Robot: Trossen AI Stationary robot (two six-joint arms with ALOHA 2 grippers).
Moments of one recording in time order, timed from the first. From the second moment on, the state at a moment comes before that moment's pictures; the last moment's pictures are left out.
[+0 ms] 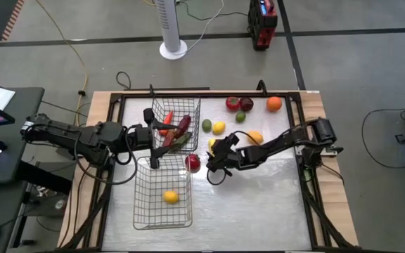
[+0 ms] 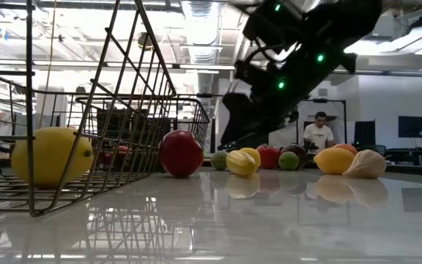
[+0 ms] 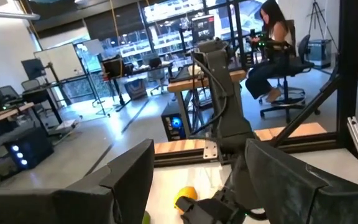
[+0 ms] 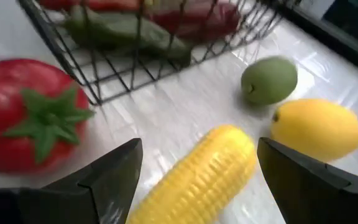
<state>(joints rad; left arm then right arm) -0.21 1.00 0.91 0.11 -0.38 0.22 0.13 1.83 0.94 0.07 0.72 0.46</state>
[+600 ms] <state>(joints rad) -0.21 1.00 0.91 0.08 -0.43 0.22 0.11 1.87 0.91 0.00 0.65 0.50</state>
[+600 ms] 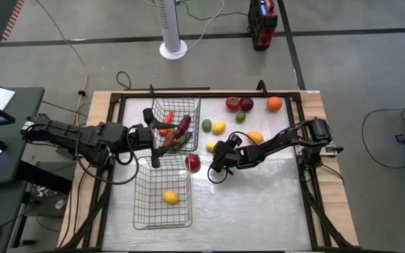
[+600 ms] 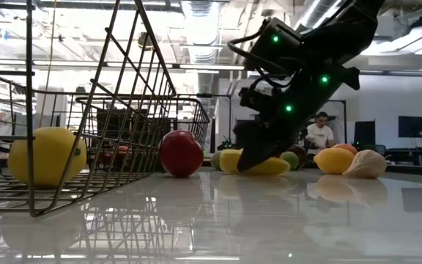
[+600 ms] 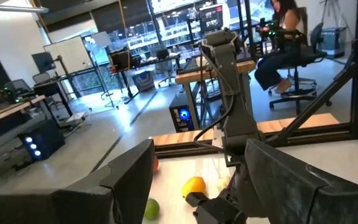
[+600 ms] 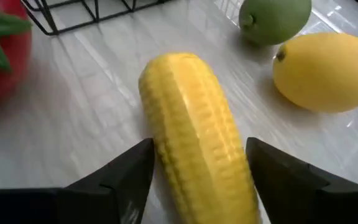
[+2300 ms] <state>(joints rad) -0.21 0.88 0.88 0.02 -0.51 0.18 -0.13 1.92 1.38 0.17 0.13 0.02</state>
